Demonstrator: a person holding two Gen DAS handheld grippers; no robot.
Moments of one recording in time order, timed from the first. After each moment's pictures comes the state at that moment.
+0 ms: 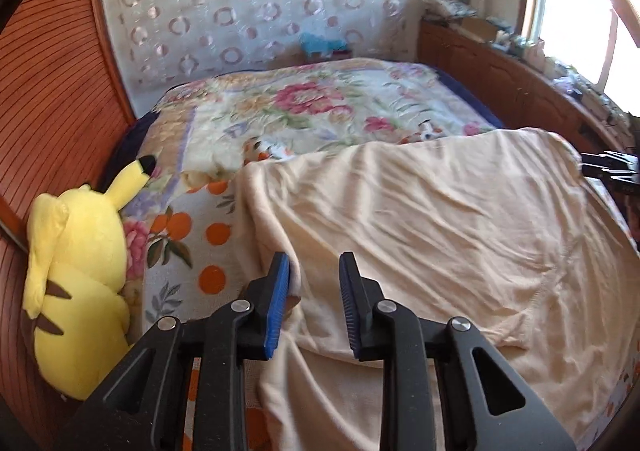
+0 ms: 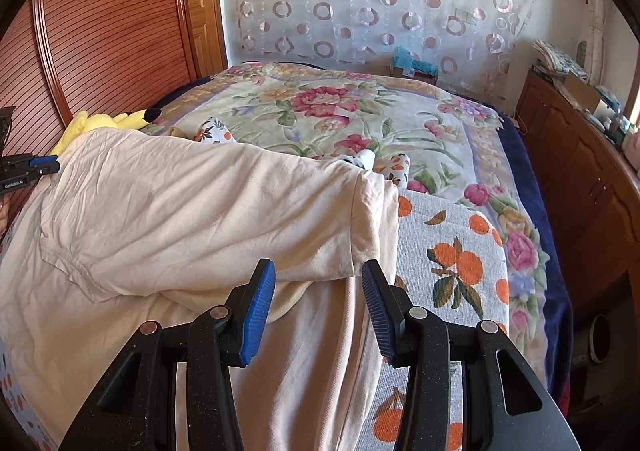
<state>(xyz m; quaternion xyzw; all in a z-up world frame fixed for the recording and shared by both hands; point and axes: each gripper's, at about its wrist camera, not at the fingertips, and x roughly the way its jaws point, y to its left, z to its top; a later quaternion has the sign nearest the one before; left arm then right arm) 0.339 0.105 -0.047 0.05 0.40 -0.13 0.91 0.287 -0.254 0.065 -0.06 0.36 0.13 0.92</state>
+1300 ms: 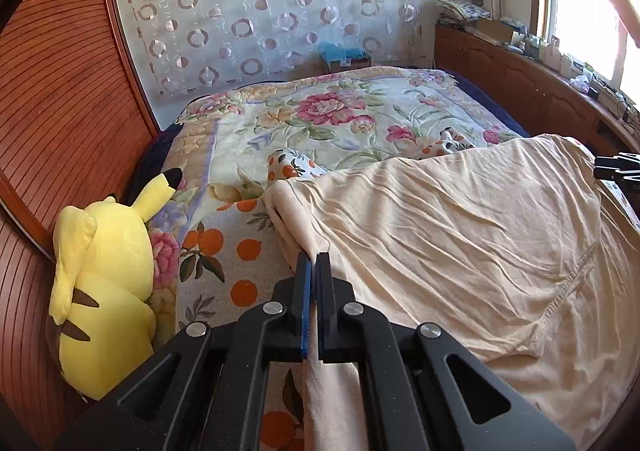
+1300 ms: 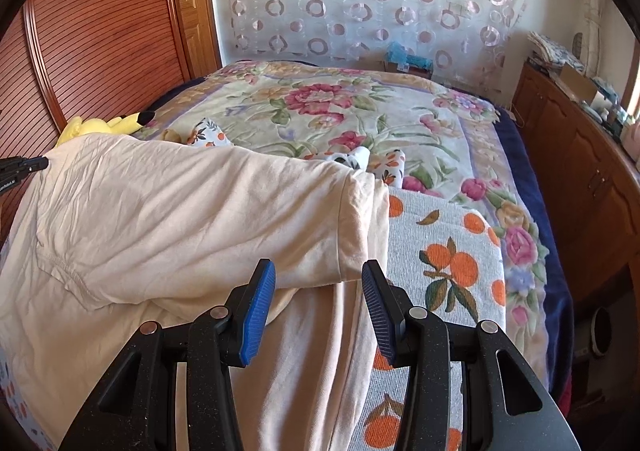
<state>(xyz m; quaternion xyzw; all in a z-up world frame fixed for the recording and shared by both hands) 0.339 0.108 -0.035 0.08 0.39 -0.08 0.92 0.296 -0.267 0.066 -0.05 0.37 0.12 0.92</state>
